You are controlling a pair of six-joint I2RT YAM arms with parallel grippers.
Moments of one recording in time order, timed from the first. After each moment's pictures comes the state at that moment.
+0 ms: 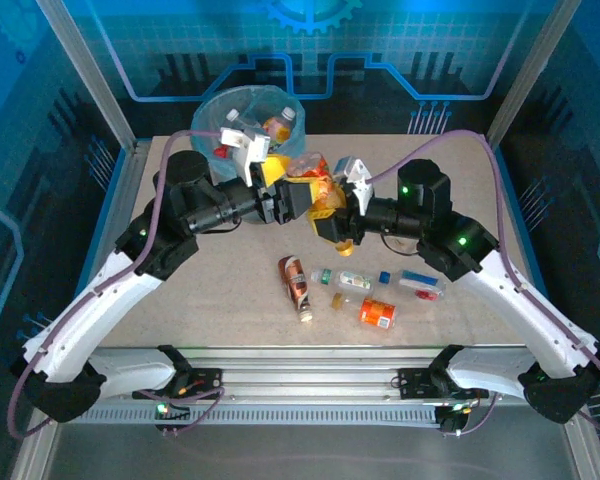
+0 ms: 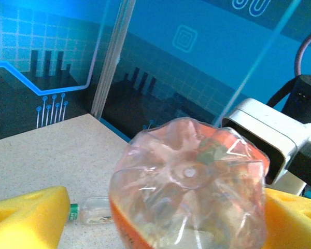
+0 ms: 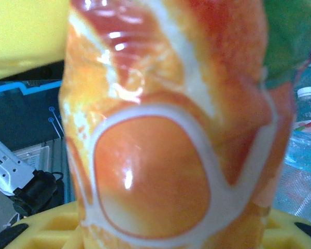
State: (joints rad) left arm -0.66 1.16 1.42 -0.30 0.33 -0.38; right arm 0.69 1.14 1.34 -0.44 -0.48 -0.04
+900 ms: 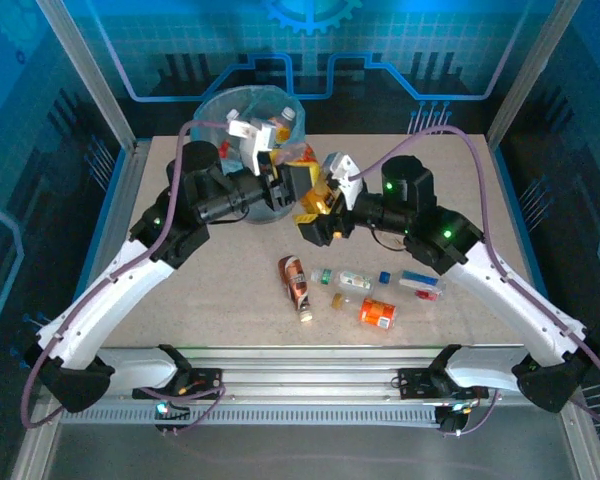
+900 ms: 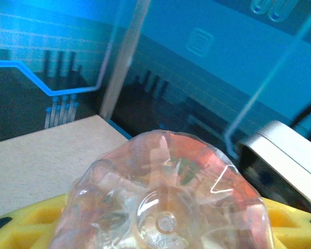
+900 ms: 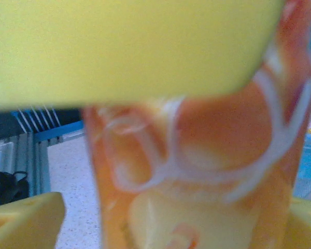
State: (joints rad) left arm -0.60 1.24 1.45 -0.25 0.30 -0.40; right arm 0.71 1.22 1.38 -0.43 -0.34 -0.11
